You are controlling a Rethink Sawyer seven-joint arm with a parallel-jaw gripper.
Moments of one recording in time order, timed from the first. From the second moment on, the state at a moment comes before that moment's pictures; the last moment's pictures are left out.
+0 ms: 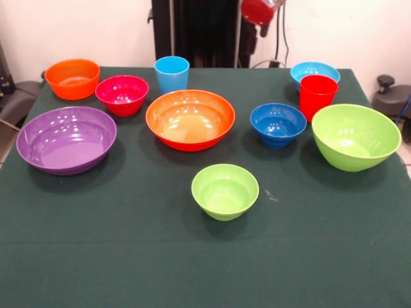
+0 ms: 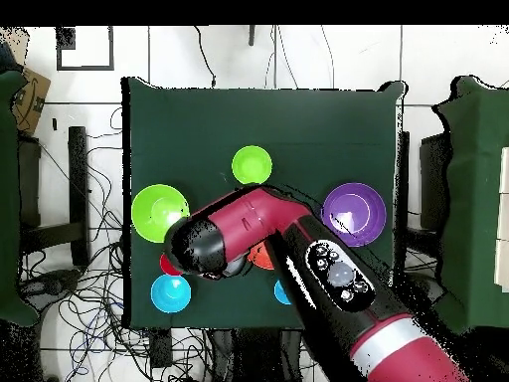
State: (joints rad) arm -0.60 -0.83 0.79 1.96 -0.60 1.01 1.23
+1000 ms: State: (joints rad) arm -0.52 -0.80 0.82 1.94 -0.61 1.02 1.23
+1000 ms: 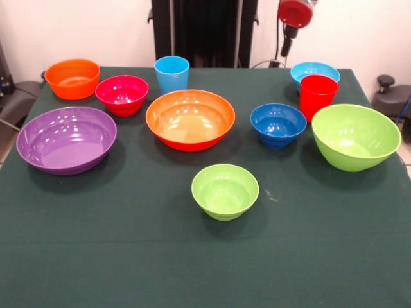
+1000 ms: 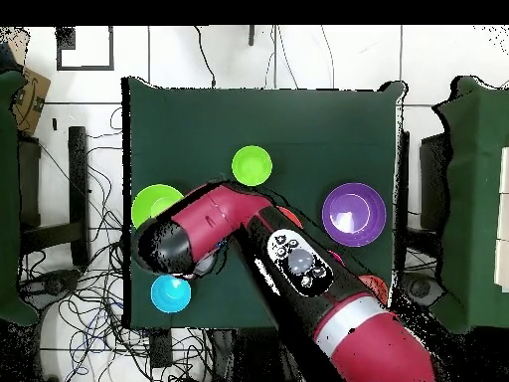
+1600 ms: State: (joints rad) arm -0.46 -0.78 0.80 1.94 -0.61 0.96 1.23
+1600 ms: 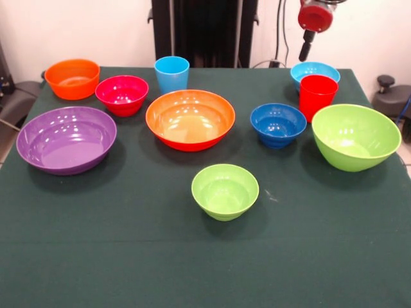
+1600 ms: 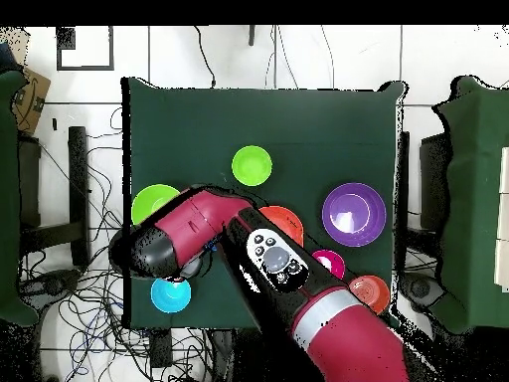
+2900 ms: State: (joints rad) arm -0.48 -0.82 0.73 1.94 -0.54 0.60 1.31
